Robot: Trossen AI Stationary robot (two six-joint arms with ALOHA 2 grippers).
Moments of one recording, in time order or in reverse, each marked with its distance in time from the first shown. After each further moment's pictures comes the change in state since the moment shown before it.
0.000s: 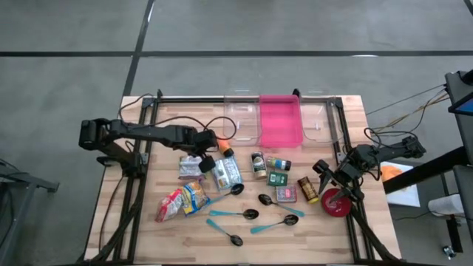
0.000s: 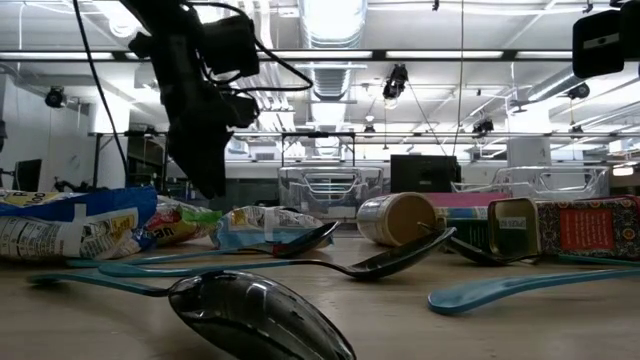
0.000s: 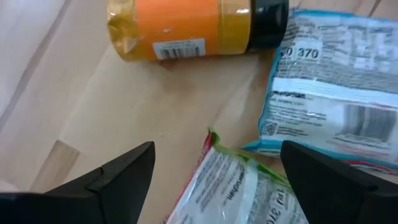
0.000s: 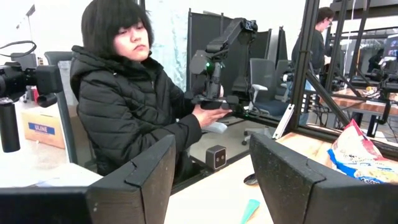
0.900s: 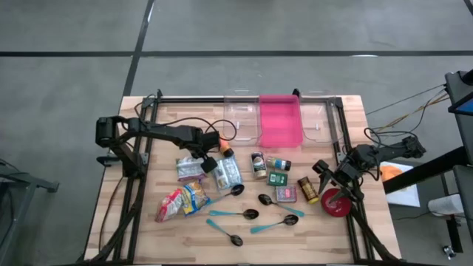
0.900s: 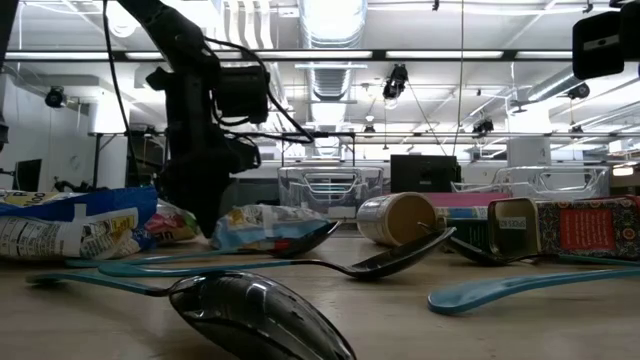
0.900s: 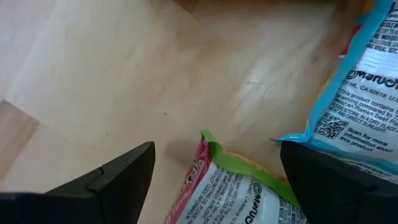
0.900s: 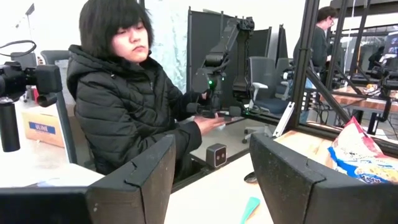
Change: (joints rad) left arm 0.057 0.159 -0.005 -0.004 0.073 -0.099; right arm 0.000 0.000 0.000 -0.008 0.000 0.000
